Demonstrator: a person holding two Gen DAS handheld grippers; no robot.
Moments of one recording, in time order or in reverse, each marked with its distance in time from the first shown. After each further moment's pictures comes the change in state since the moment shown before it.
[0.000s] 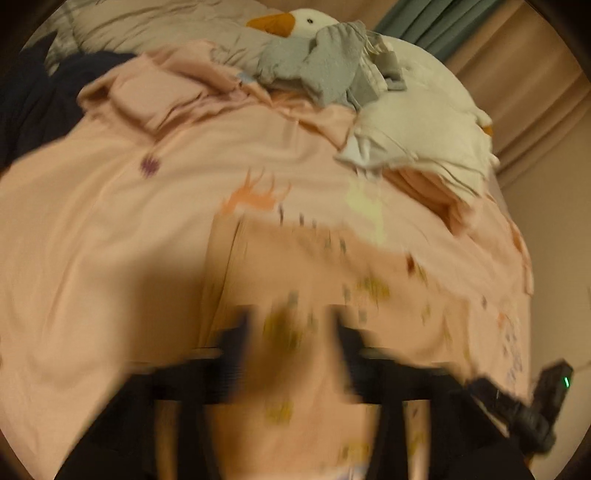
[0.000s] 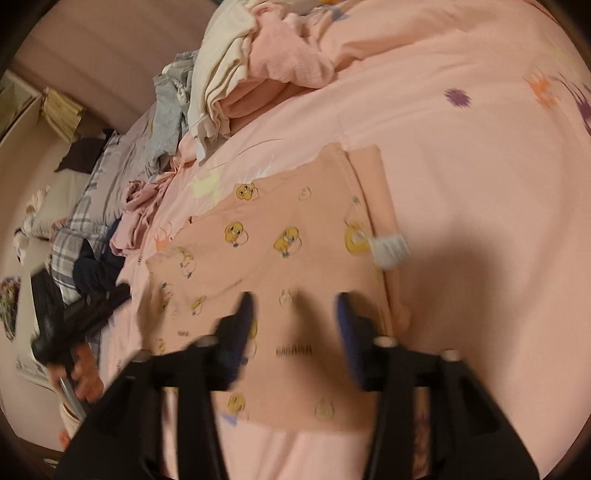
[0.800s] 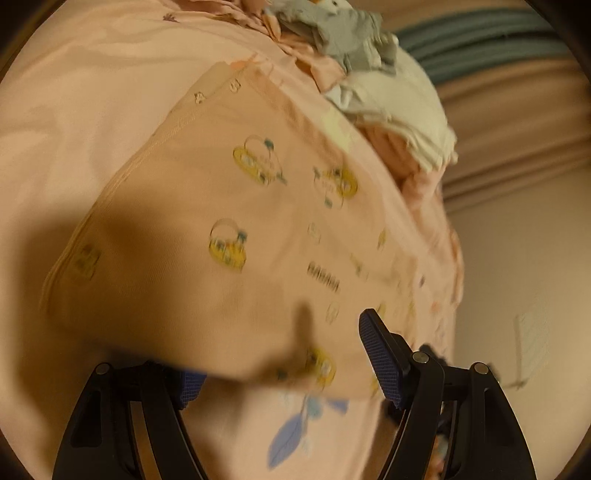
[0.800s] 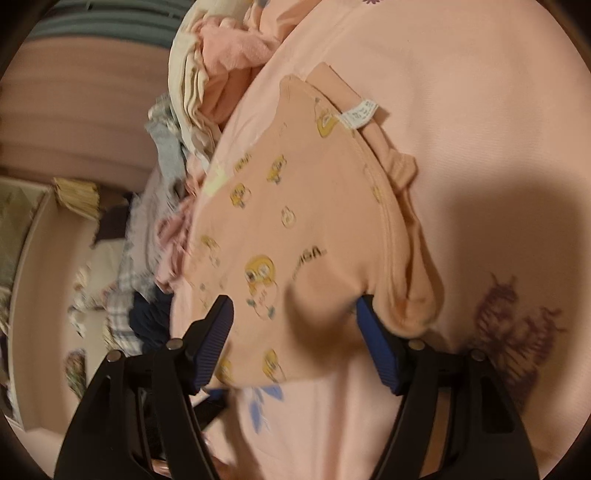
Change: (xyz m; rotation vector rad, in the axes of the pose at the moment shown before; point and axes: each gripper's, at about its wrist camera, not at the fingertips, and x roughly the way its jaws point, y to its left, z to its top) left arm 0.044 0.020 -0.096 -0.249 0.016 -0.350; right arm 0.024 -0.023 -0.072 0.344 -0.055 0.246
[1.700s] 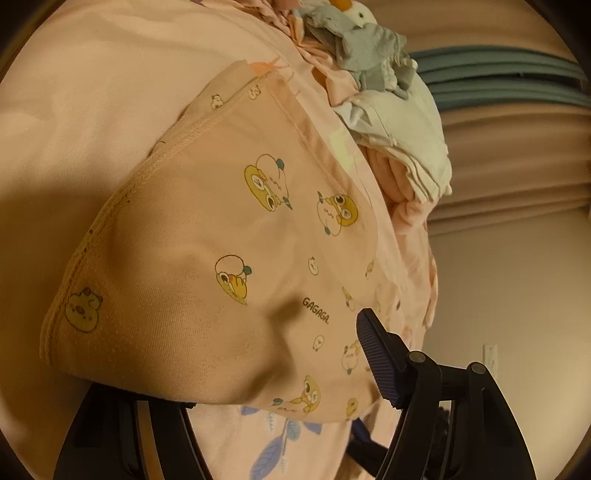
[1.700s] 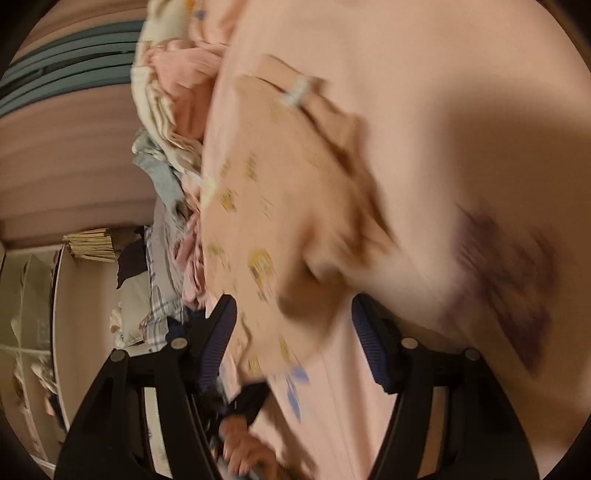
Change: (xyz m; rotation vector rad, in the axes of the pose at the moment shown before) left arm 0.002 0.015 0.018 -0.098 0.017 -0.080; right arm -0.023 -0.026 -0.017 0.265 0.052 0.069
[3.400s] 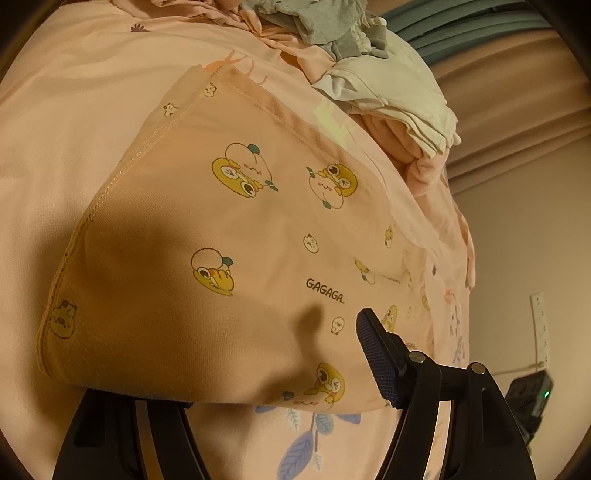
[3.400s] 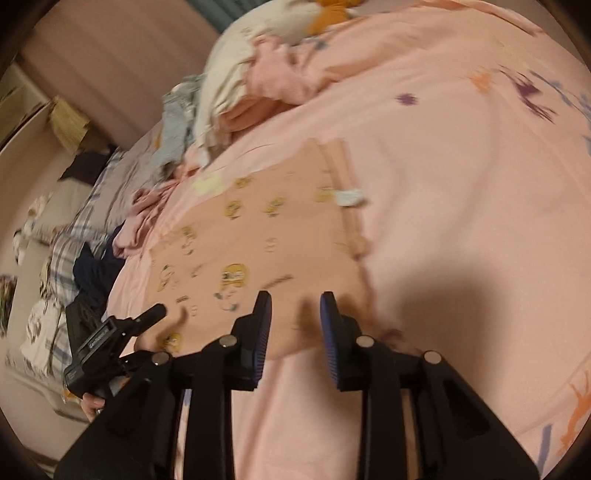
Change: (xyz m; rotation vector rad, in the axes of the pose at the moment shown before) left arm 0.012 -0.025 -0.012 0.218 0.026 0.163; right arm -0.033 0.064 -0.010 -0.664 -0.155 -0.318
